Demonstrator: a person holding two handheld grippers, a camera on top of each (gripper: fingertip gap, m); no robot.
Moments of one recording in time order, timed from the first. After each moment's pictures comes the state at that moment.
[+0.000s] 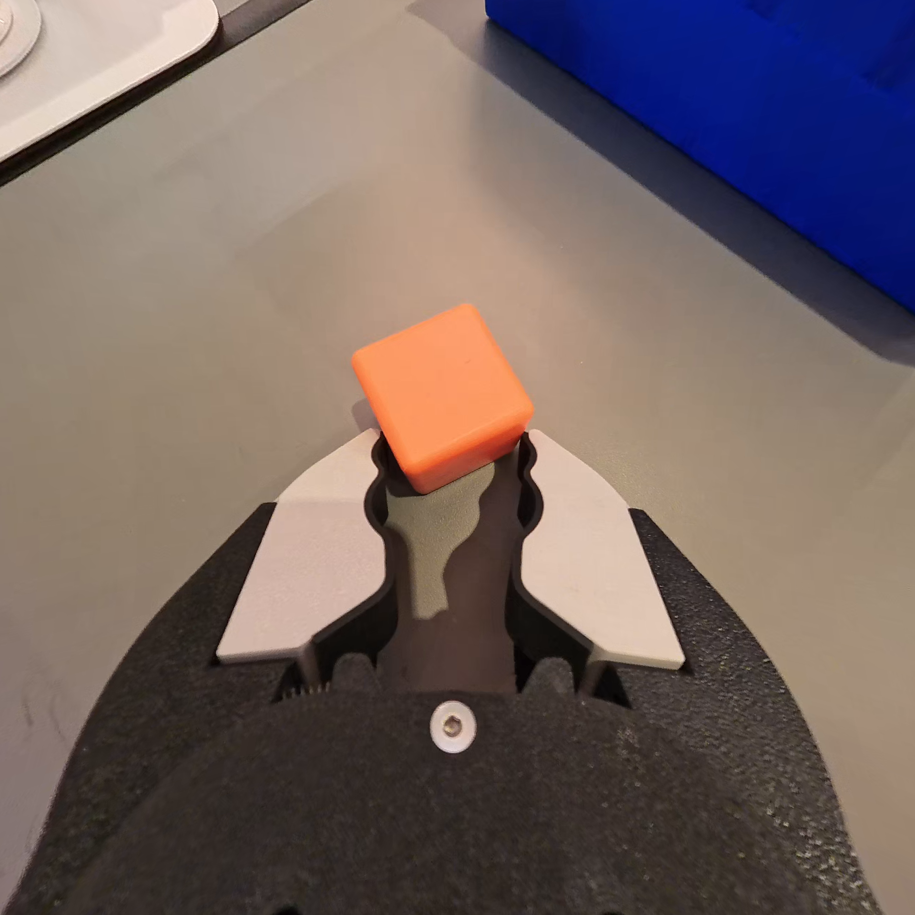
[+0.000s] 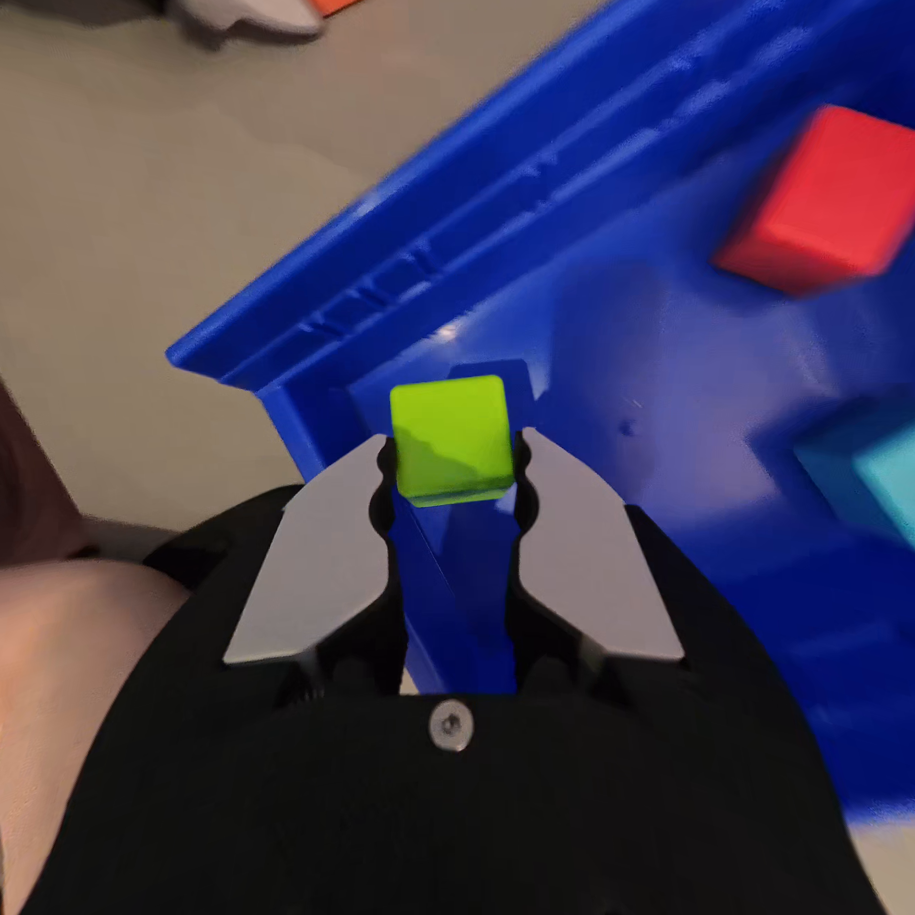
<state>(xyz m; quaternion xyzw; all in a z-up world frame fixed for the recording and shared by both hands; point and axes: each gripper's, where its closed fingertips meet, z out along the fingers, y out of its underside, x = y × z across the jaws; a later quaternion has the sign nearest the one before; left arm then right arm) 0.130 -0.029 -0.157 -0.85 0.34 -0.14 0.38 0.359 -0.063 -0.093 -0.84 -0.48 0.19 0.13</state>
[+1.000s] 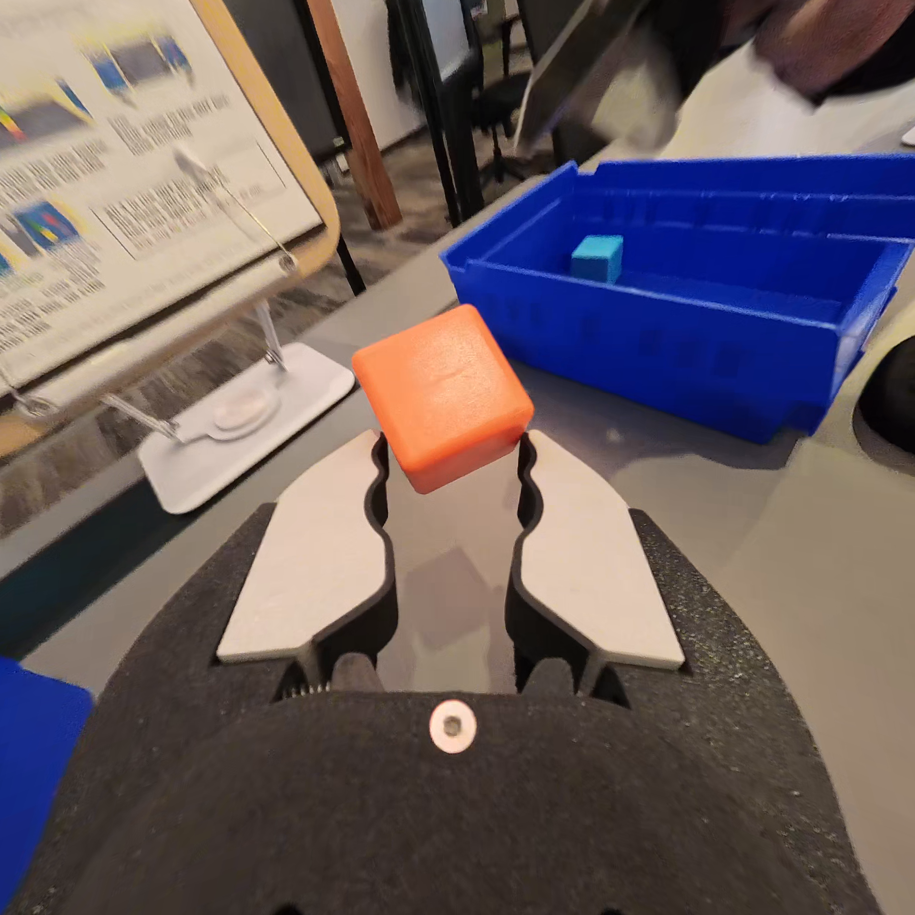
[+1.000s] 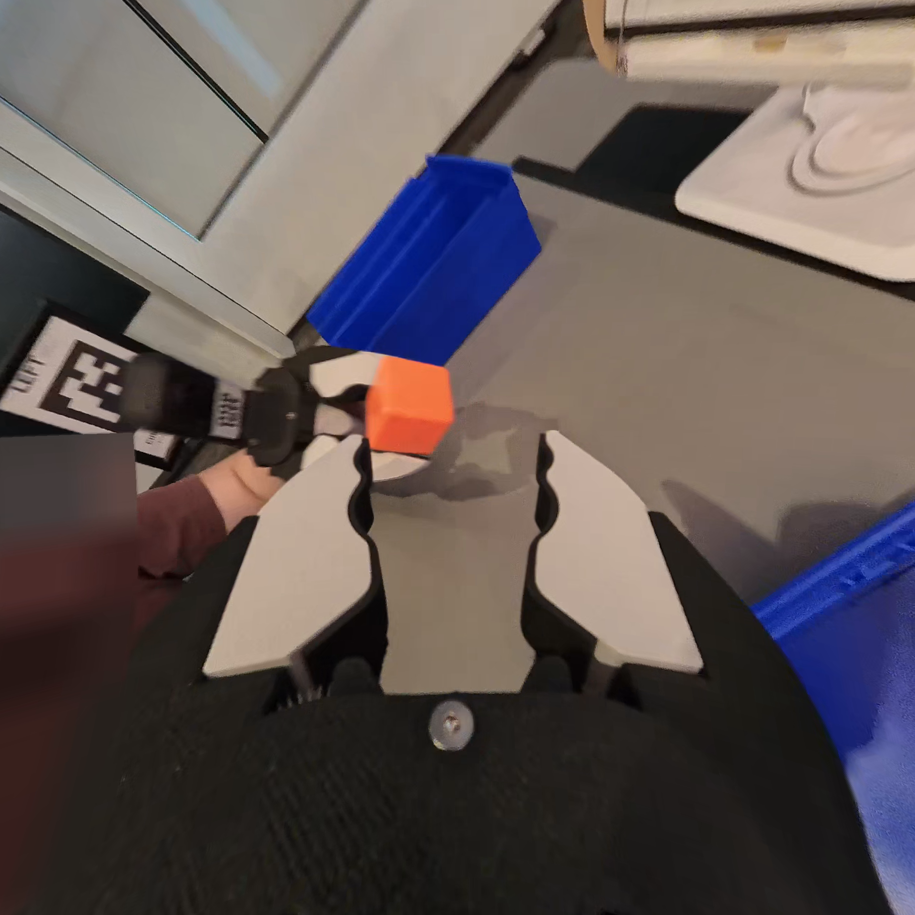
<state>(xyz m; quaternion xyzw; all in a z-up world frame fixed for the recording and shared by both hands) 0.128 -0.053 -0.020 -0.70 0.38 -0.14 0.59 0.204 -0.032 0.046 -0.78 -0.29 0.49 0.28</state>
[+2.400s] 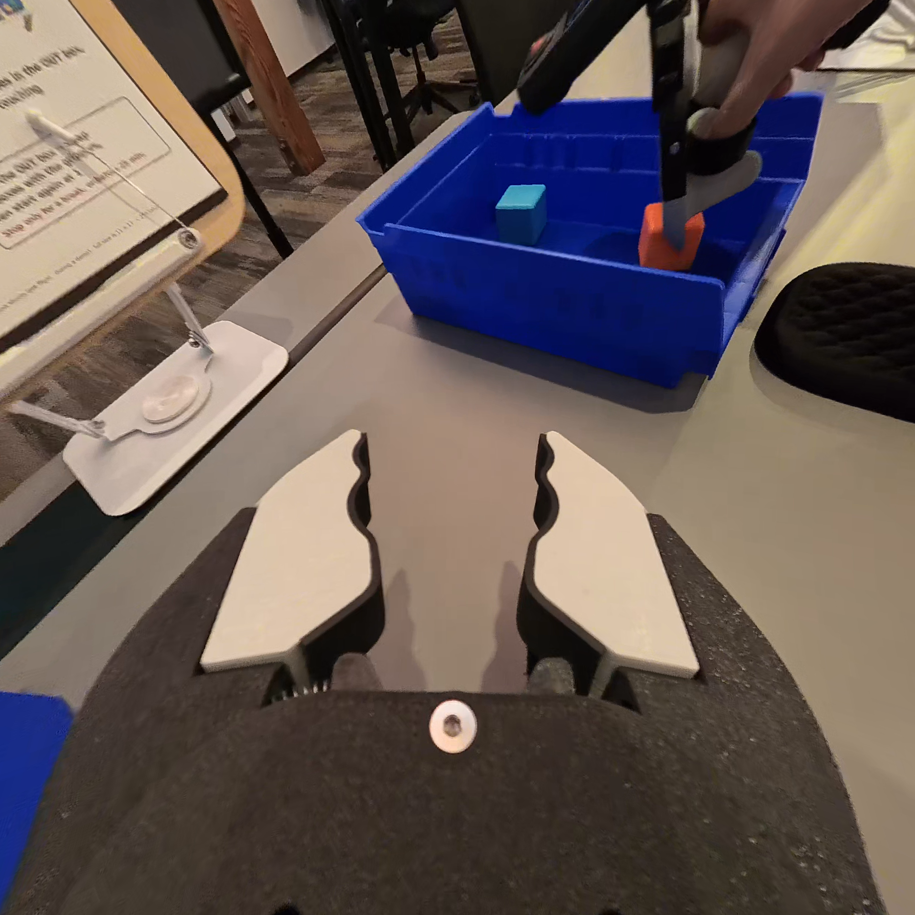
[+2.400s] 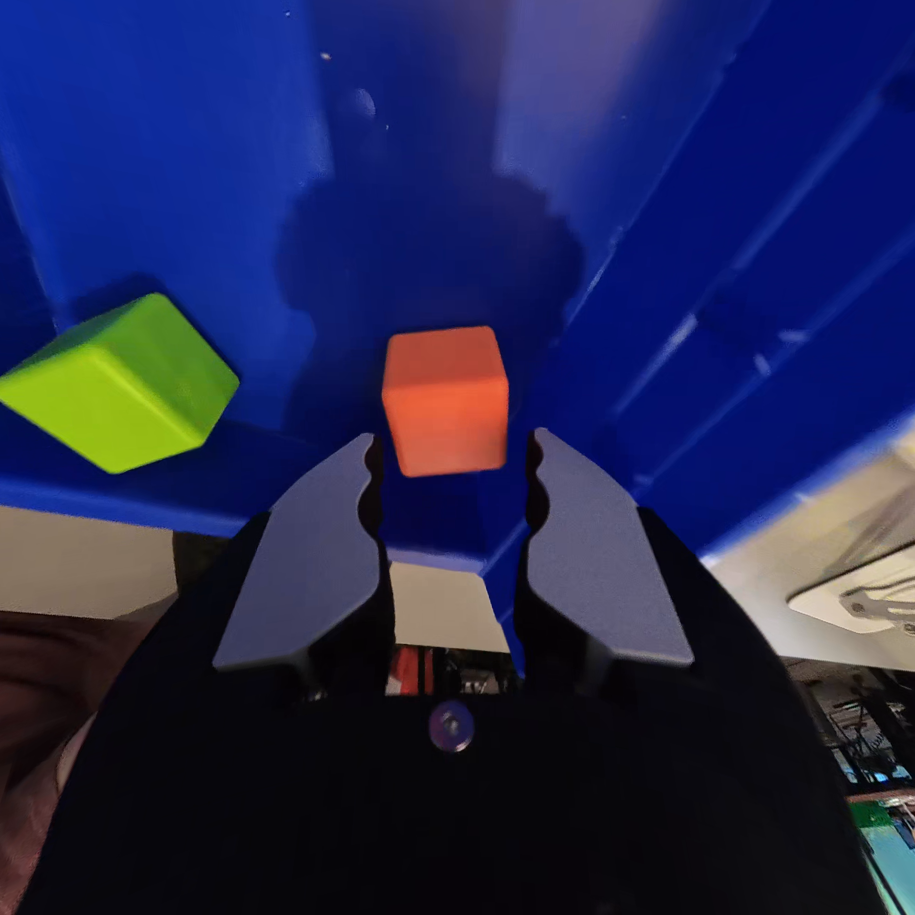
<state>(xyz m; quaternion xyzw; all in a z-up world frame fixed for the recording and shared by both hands) 0.139 -0.084 -0.025 -0.72 0.44 -0.15 0.52 0.450 -0.074 -0.132 -0.98 -0.19 -0.04 -0.08</state>
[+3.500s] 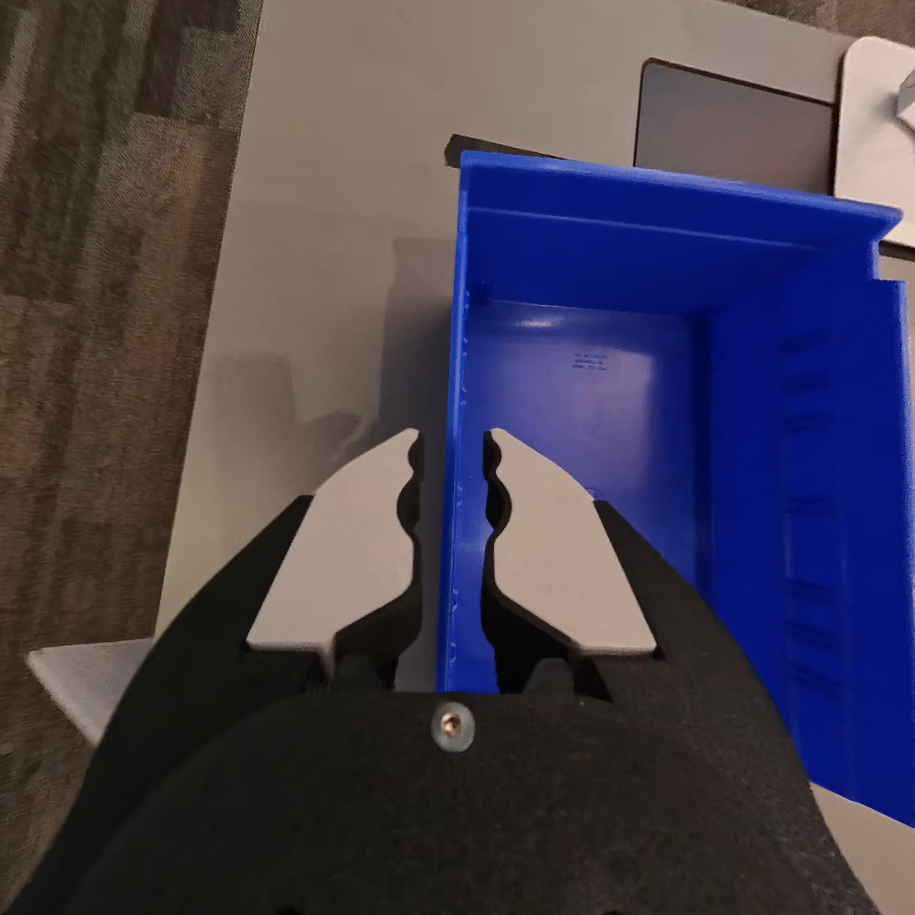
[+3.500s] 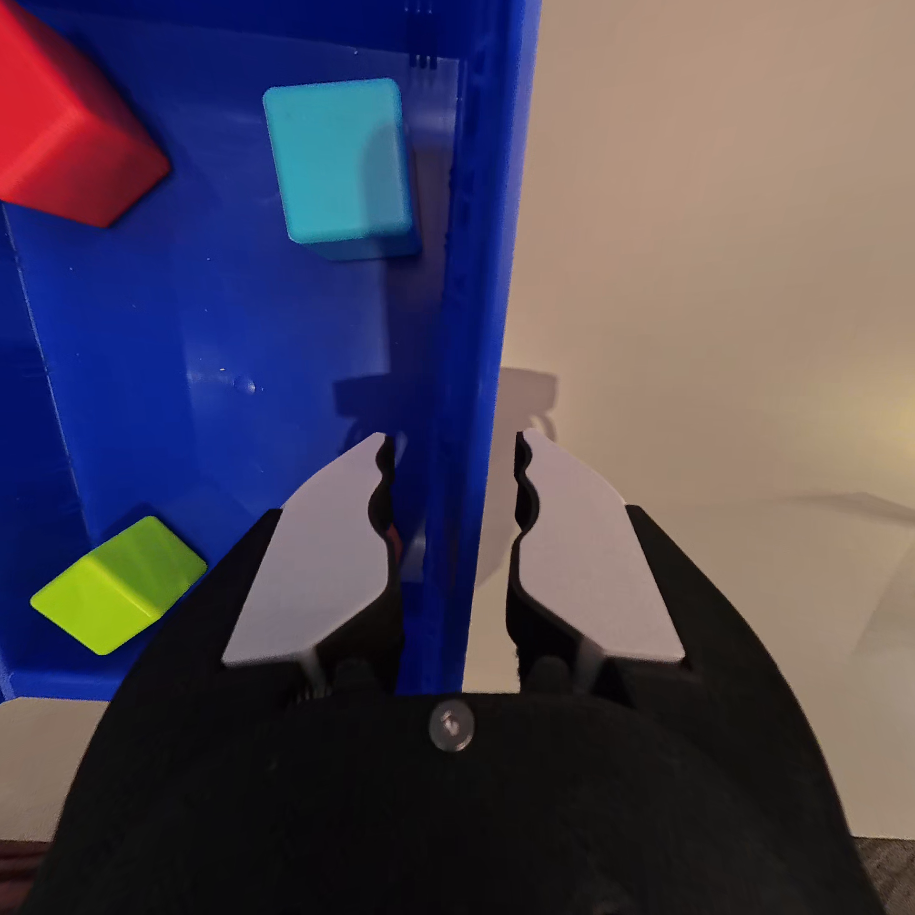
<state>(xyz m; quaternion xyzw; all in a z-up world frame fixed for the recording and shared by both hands) -0.304 -0.007 -0.048 -0.94 -0.08 -0.03 0.33 0.493 0.001 -0.118 -0.99 -0.06 0.01 0.13</state>
